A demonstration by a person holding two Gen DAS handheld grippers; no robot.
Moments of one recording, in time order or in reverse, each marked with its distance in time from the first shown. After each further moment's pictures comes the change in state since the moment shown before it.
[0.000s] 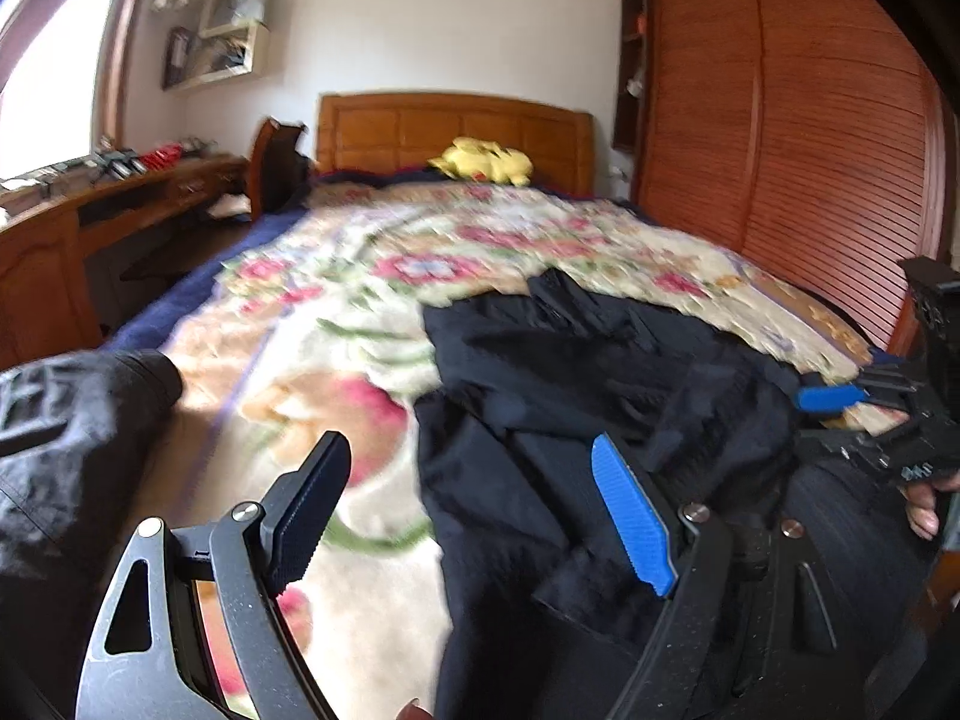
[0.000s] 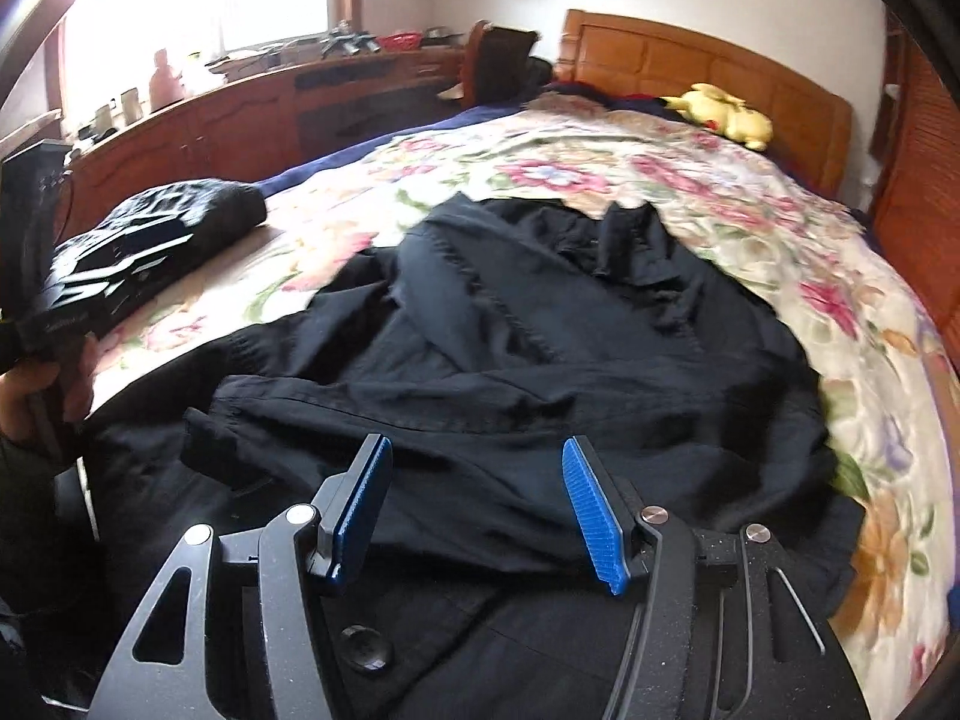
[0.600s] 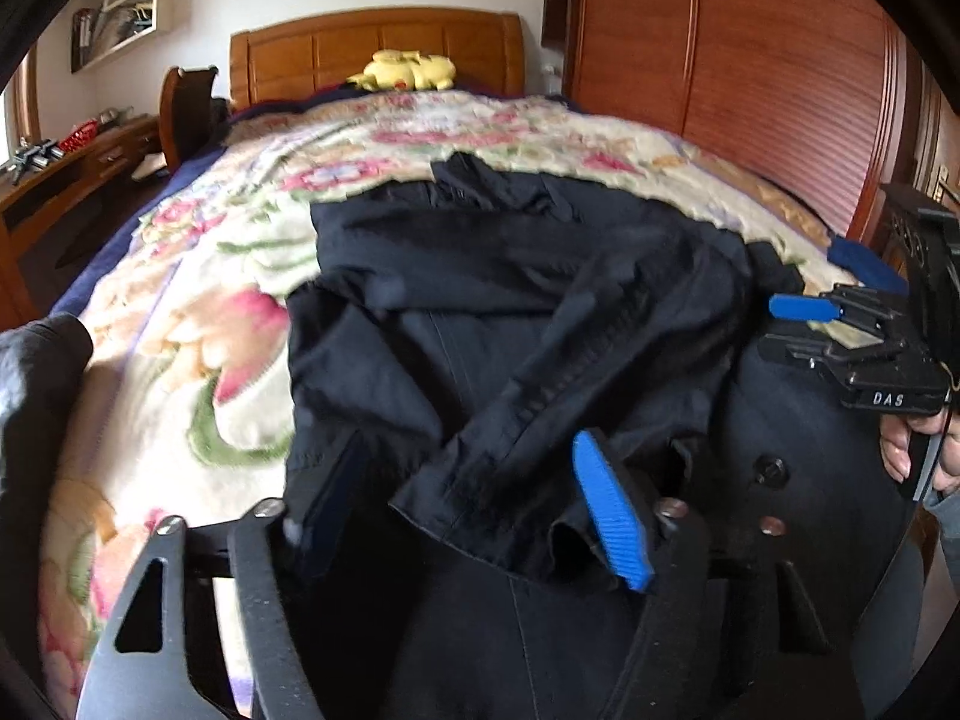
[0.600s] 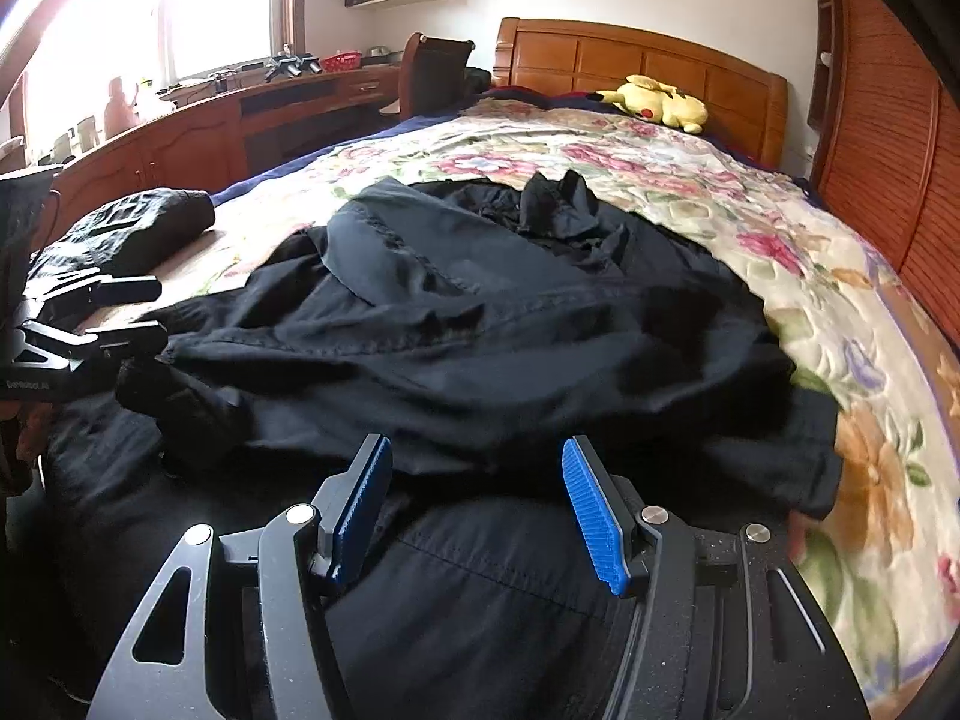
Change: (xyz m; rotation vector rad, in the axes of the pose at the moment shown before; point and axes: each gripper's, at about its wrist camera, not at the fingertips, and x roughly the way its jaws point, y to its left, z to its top) left arm 0.028 -0.056 -0.033 0.124 0.231 -0.088; right arm -0.002 0.002 -0.071 0.096 -0.051 -0.082
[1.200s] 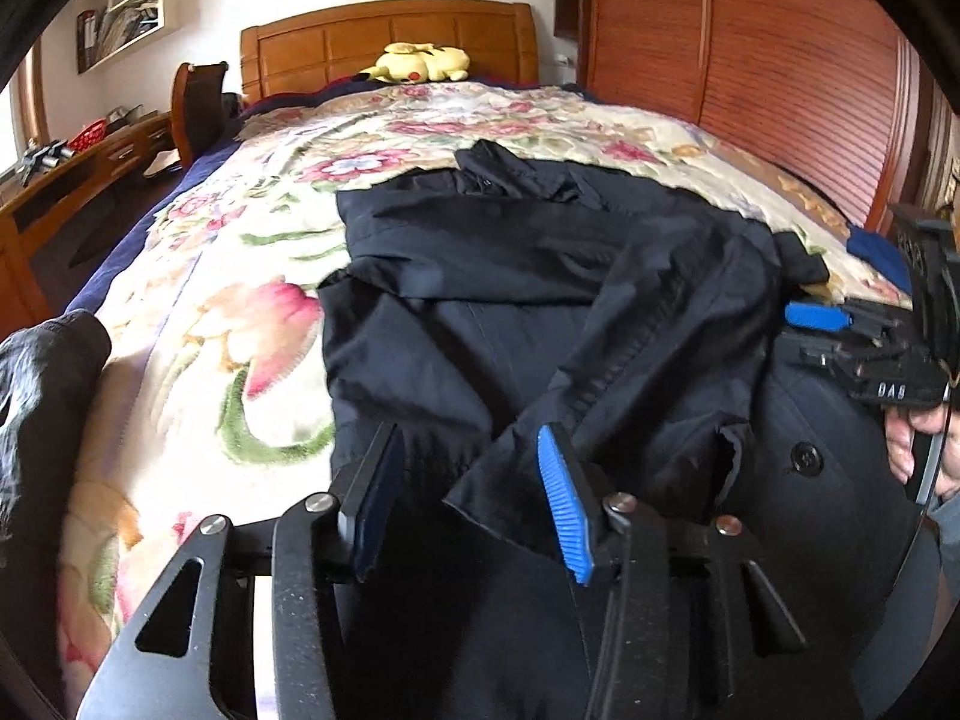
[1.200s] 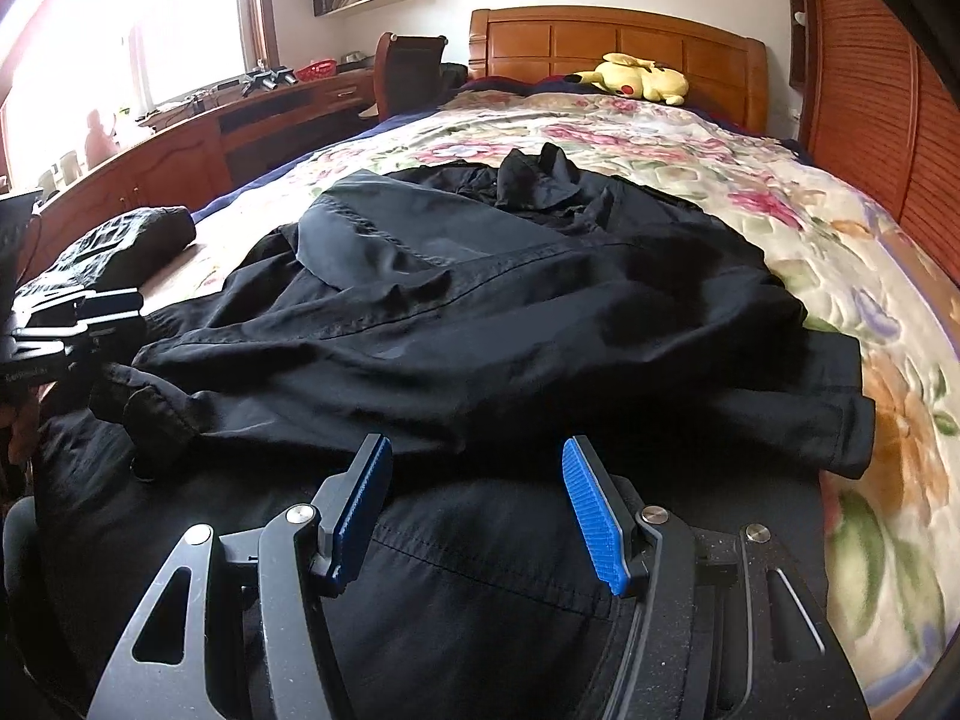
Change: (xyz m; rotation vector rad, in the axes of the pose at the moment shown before) left arm 0.001 0.013 0.001 0.019 0.021 0.041; right arm 0.010 -0.018 -0.011 0.093 0.002 0.024
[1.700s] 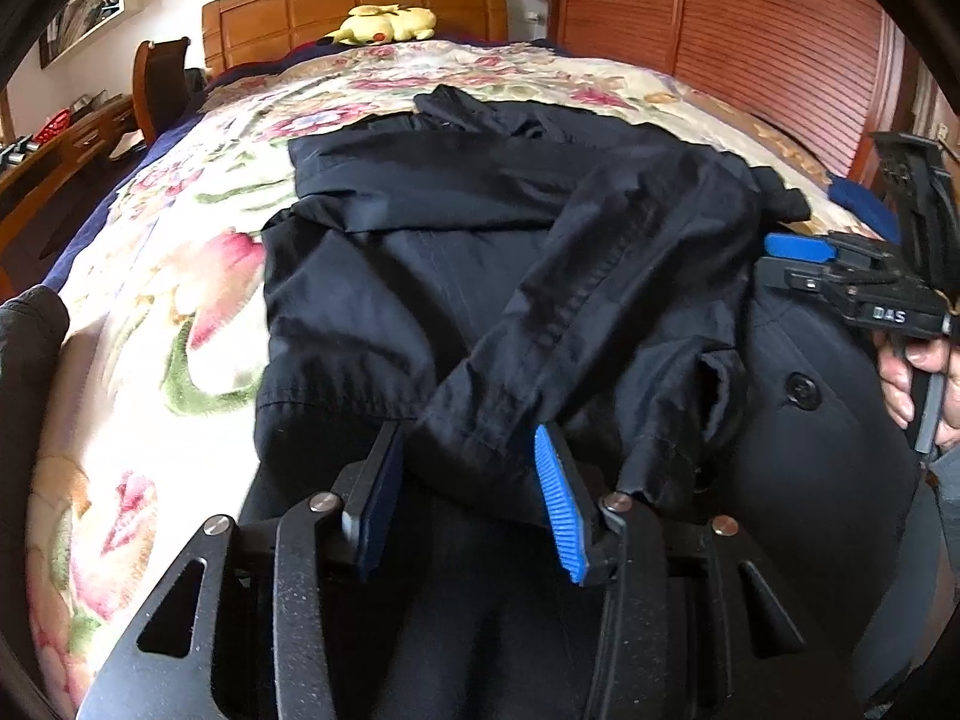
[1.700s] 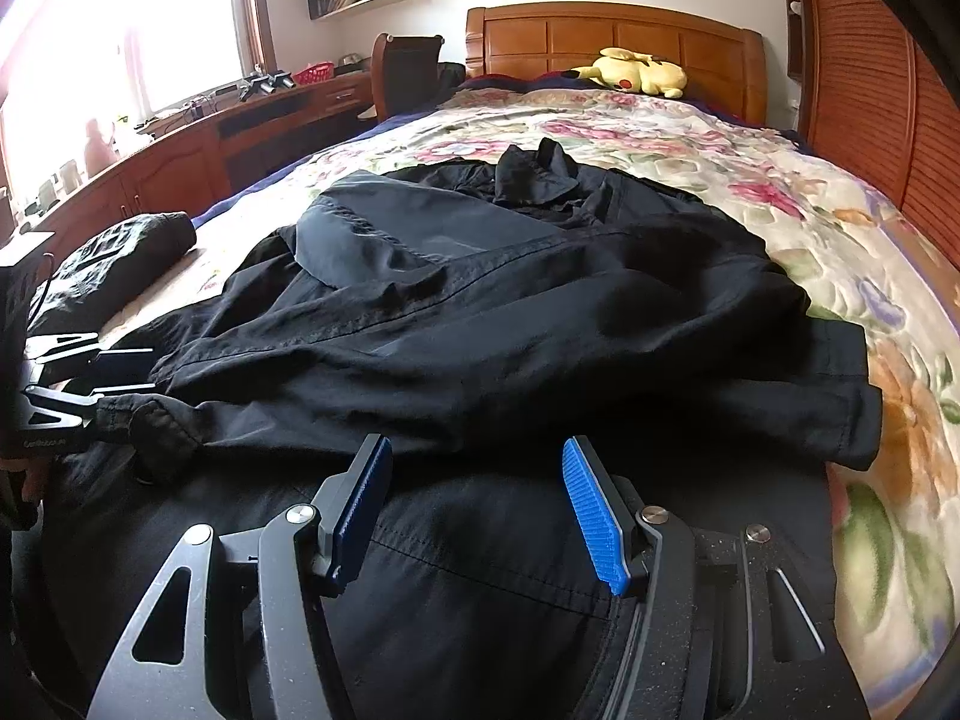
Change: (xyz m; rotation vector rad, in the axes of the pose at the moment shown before) left arm 0.015 -0.015 -0.019 0.038 0.094 -0.064; right arm 0.002 -0.003 -0.001 0.023 0.005 0.012
